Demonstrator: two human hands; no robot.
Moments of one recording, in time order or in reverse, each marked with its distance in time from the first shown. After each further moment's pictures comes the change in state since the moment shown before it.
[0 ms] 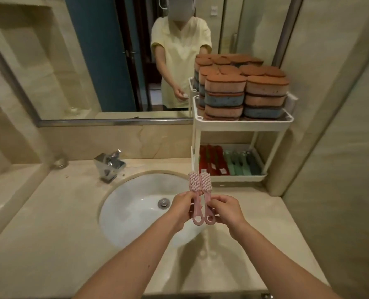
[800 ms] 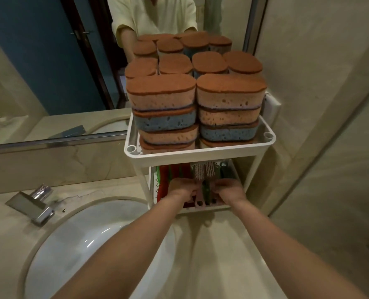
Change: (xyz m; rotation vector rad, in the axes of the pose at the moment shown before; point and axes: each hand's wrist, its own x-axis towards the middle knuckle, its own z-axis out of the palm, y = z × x) left_hand 0.187 0.075 0.147 0.391 0.060 -0.027; right_hand 0.220 -0.050 -0.122 -0.176 0.171 0.043
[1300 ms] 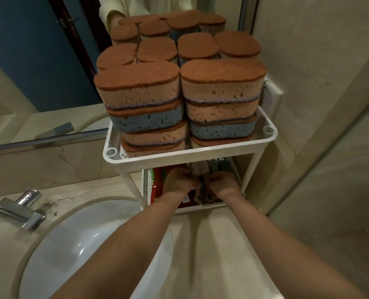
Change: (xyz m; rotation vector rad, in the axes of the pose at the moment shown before) left_hand 0.039 -0.002 0.014 0.324 0.015 0.232; right_hand 0.042 0.010 0.009 -0.344 0.007 -0.036
